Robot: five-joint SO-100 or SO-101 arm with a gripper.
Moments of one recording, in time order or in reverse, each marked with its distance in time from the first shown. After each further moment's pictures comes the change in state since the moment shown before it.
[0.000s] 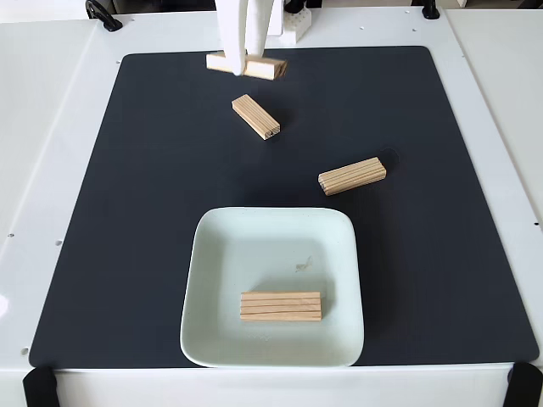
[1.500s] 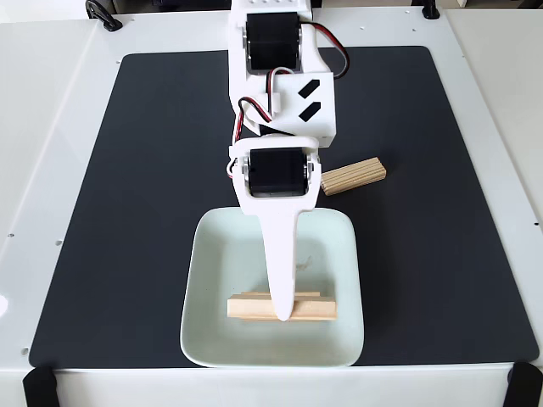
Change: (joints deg) arm -5.5 -78.0 -66.4 -43.2 -17.8
